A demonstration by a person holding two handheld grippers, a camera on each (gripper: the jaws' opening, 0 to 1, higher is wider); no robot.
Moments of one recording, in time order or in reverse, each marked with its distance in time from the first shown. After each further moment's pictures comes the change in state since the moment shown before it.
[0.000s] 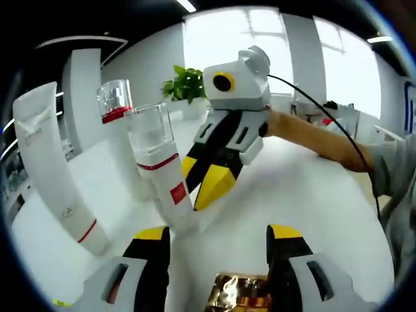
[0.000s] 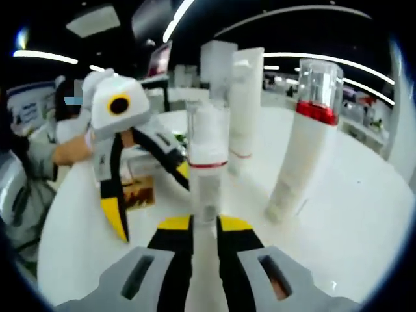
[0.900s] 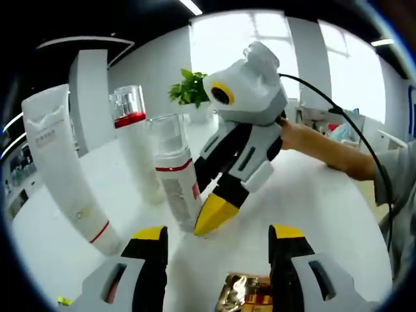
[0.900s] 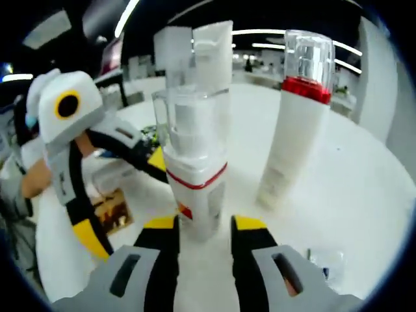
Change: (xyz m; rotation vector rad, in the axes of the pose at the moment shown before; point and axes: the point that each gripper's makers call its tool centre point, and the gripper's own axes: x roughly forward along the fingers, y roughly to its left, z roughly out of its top) left arm -0.010 0.019 0.009 -0.040 -0.038 0.046; right arm 0.020 -0.011 -0.014 0.187 0.161 -0.301
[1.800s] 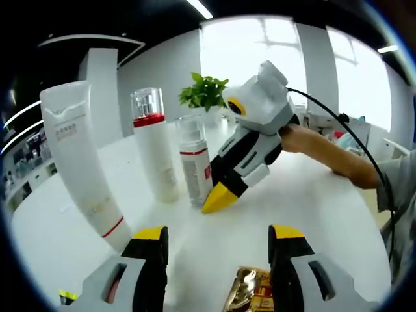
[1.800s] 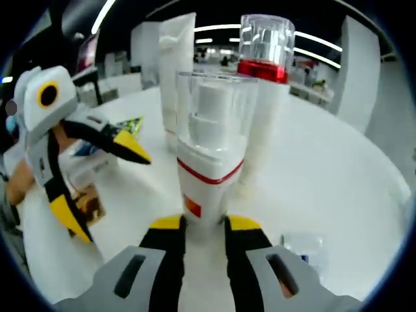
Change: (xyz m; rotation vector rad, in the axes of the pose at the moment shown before) left arm -0.006 0.009 0.001 -0.031 -0.019 0.029; right arm -0.006 -0.039 -0.017 0.054 0.029 -0.093
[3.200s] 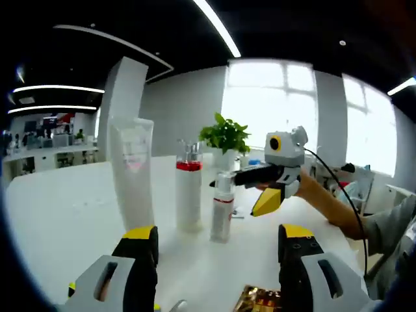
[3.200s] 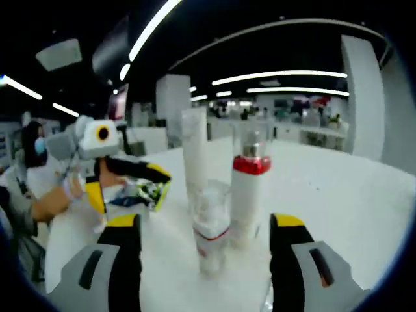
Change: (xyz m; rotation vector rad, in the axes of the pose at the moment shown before) left arm -0.051 0.036 0.047 -0.181 -0.282 0.029; right arm -0.060 -0.009 0.088 0.035 -0.461 0.153
